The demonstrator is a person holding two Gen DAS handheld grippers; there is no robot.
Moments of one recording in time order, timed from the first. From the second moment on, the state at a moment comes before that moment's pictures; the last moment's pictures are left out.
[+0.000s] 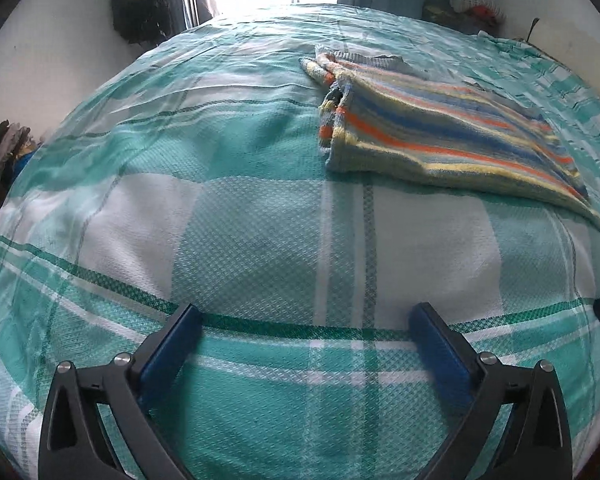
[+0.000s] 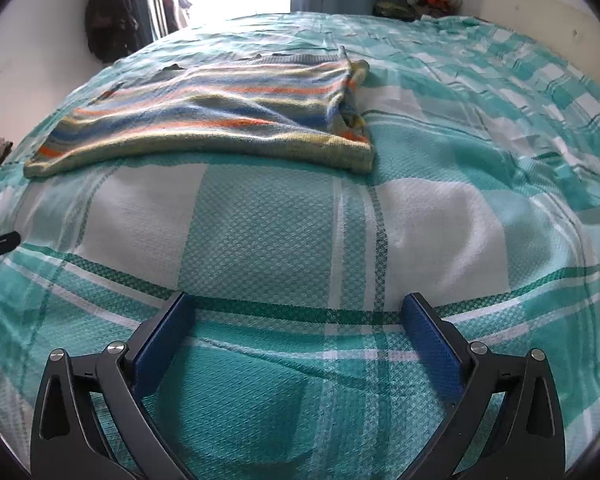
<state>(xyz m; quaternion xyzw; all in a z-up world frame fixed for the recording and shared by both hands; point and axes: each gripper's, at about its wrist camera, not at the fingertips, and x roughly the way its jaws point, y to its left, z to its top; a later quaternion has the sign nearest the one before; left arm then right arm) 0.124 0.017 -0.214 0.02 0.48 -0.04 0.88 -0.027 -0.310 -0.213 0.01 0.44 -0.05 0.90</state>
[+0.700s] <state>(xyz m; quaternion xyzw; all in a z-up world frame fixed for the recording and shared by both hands) 0.122 0.016 -0.217 0.03 0.47 -0.04 0.88 -0.030 -0.304 -0.215 0.00 0.44 -0.05 0.90</state>
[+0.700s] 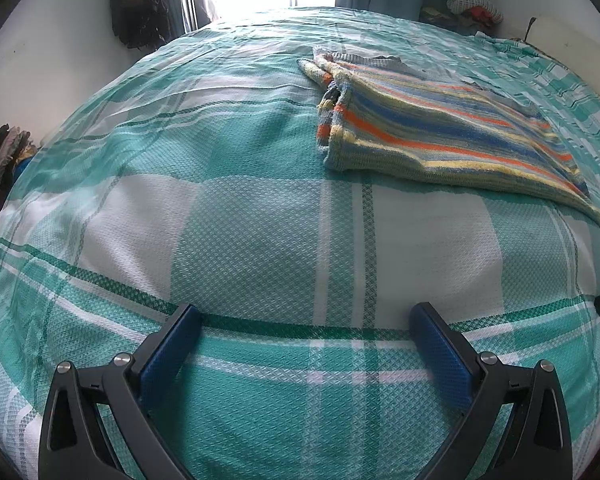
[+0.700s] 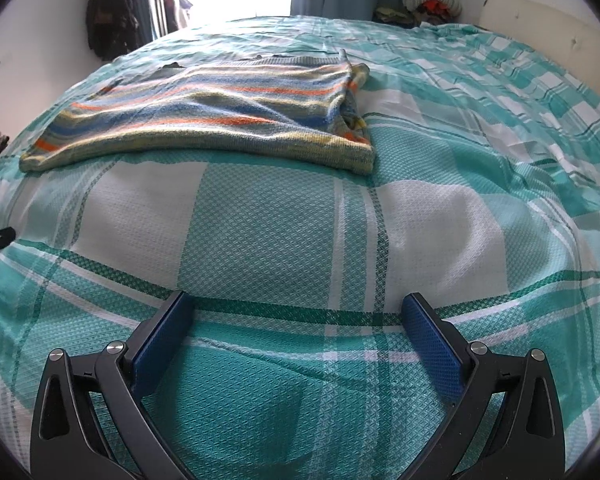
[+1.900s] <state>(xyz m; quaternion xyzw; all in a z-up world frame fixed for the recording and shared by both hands) 0.122 0.015 -0.218 0.03 0.47 -0.04 0.88 -0.029 -0.304 -0.215 0.00 0.44 -0.06 0.90</state>
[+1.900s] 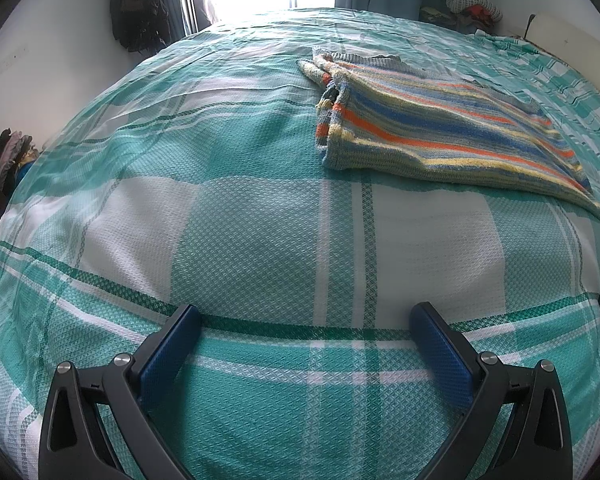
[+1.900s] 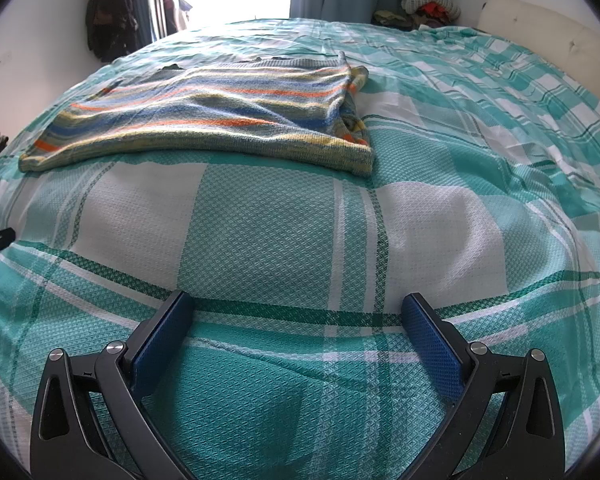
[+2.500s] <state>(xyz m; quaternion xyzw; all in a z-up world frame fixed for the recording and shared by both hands) 0.123 0.016 -0.219 0.03 0.47 -0.04 0.88 -0.029 -0.304 -0.215 0.00 0.44 -0.06 0.90</state>
